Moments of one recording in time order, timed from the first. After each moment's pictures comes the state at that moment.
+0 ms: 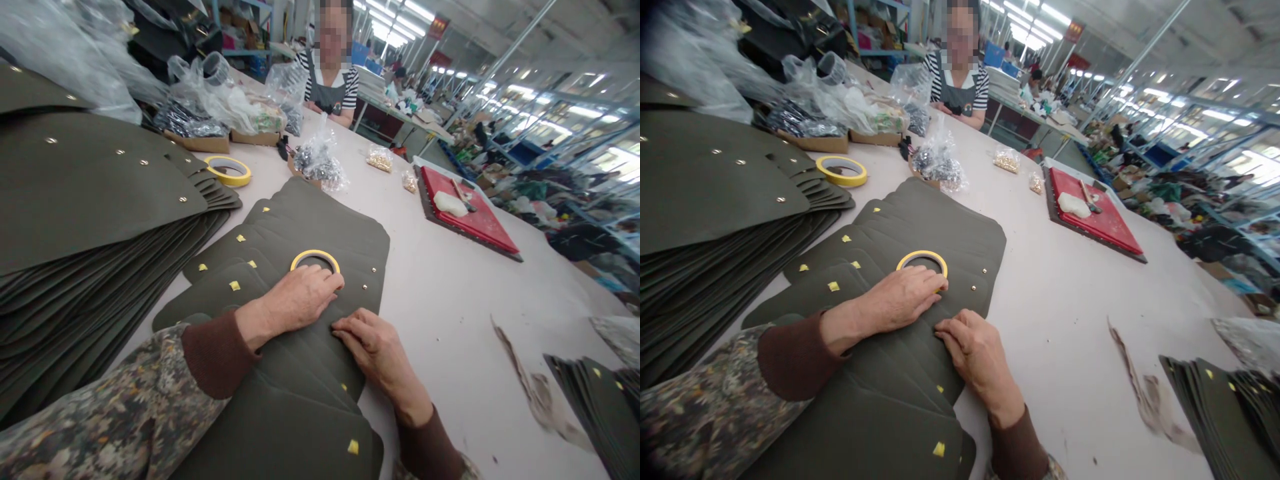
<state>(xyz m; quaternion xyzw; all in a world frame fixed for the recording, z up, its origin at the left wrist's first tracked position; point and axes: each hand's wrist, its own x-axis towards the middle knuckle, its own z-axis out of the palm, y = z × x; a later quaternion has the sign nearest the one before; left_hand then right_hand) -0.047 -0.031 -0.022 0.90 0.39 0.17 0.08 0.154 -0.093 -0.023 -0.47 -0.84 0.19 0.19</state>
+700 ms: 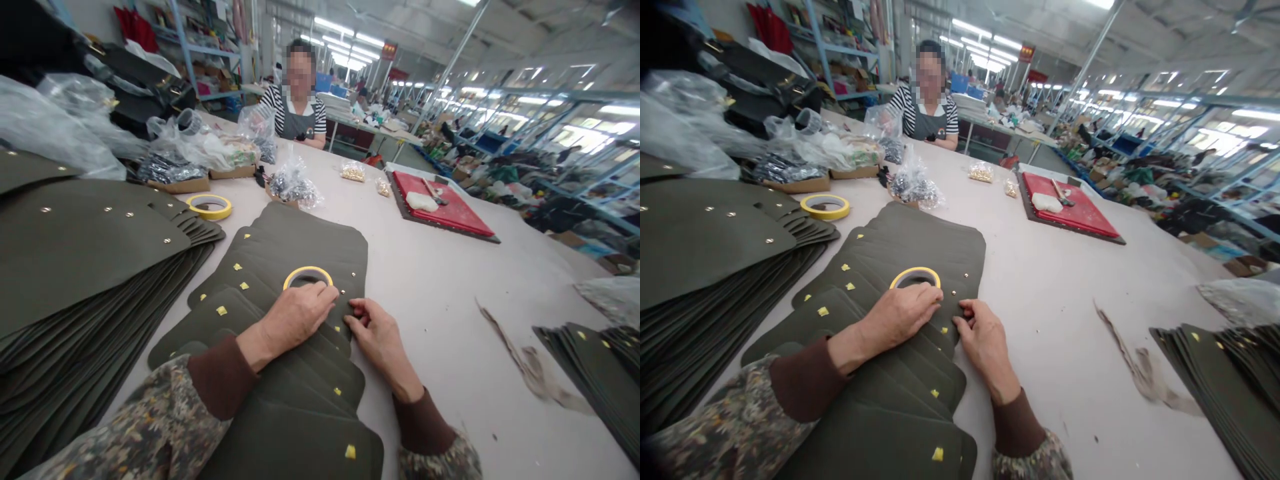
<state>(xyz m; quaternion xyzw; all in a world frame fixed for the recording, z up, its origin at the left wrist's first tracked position) -0.029 -0.038 -0.022 0.91 0.36 0.20 0.04 0.175 -0.080 -0.044 -0.65 -0.65 0.22 0.32</state>
